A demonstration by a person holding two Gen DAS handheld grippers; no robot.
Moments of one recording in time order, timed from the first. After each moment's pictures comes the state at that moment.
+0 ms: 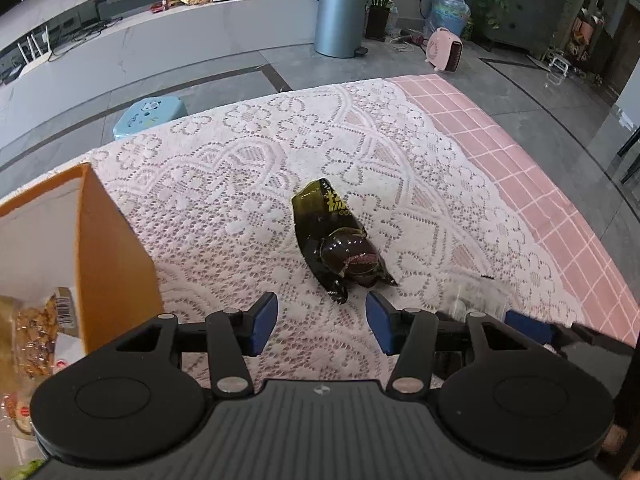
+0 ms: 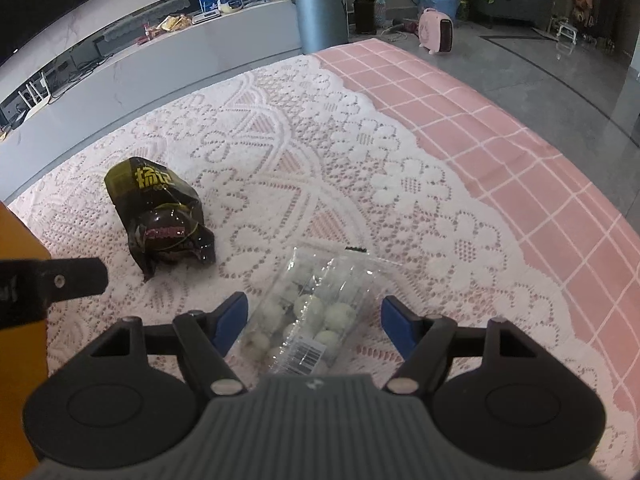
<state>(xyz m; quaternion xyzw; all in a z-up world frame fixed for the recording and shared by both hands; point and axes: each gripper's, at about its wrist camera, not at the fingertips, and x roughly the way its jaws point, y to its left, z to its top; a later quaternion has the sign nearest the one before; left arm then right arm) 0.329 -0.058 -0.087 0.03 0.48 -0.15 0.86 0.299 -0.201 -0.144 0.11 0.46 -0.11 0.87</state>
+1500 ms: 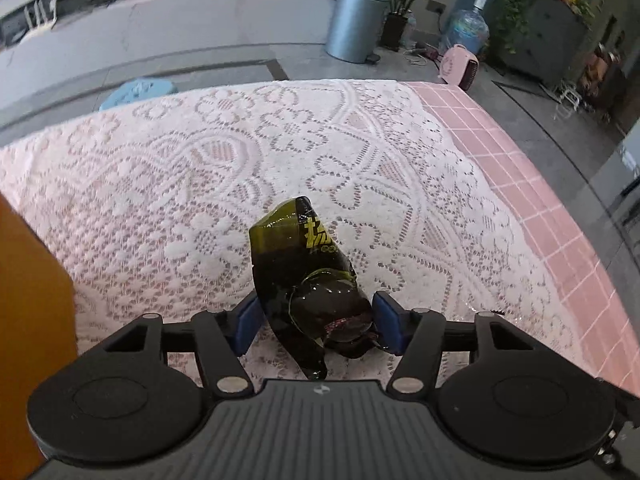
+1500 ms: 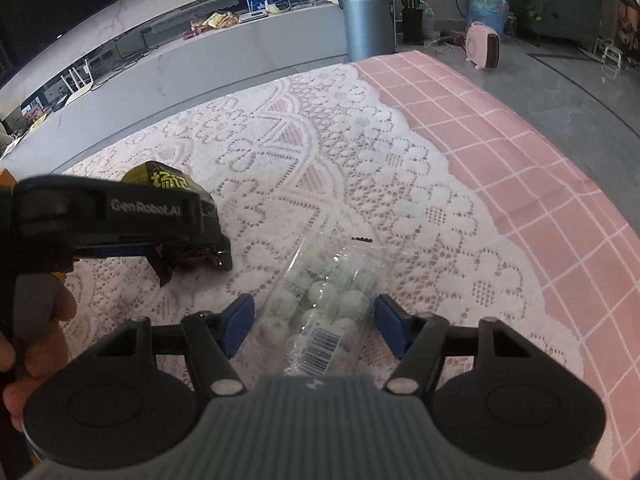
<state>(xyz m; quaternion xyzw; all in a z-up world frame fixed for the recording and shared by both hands) 0.379 -0.089 -0.134 -0.02 0.48 -0.14 0.87 0.310 -0.219 -0.145 0.10 0.45 -0.04 0.89</state>
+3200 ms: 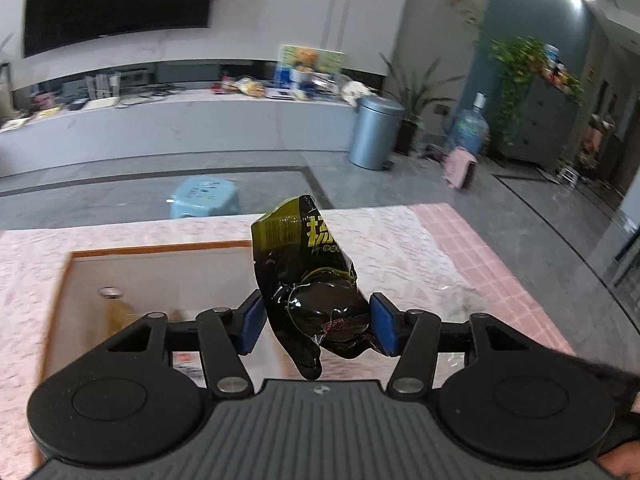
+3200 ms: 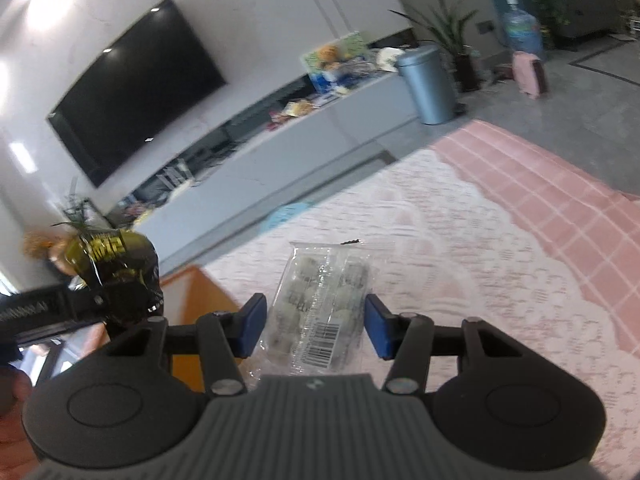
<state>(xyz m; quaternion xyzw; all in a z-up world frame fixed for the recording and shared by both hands) 0.238 0.037 0.027 -0.05 0.35 -0.09 0.93 0.227 -0.195 -0.034 0.23 0.32 0.08 0.92</state>
